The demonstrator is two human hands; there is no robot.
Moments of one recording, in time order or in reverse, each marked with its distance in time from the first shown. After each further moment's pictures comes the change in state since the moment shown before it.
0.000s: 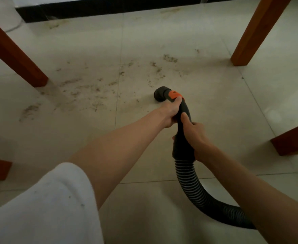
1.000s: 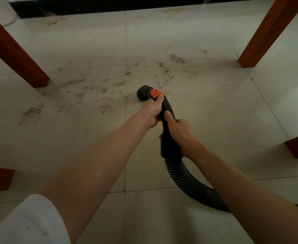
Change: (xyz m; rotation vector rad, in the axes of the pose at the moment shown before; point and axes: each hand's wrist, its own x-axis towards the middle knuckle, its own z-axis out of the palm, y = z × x) left_hand 0.027 0.017 -0.095 -0.043 0.122 0.026; right_hand 0.003 -0.025 0.087 -0.052 -0.073 -0.031
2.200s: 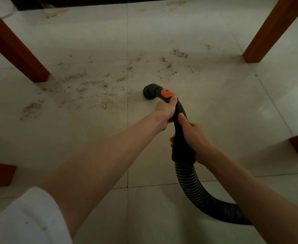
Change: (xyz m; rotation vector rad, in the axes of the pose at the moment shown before) left_hand -0.004 -0.018 0.015 0.138 -0.020 0.035; right_hand -0.014 0.014 -0.016 0.114 -0.011 0.071
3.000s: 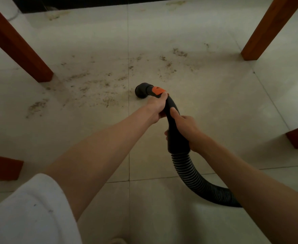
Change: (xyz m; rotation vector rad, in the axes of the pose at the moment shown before) left_hand -0.008 0.005 -0.020 -0.061 0.026 -0.004; right_hand -0.004 -0.007 0.007 -0.099 -0.058 -0.042
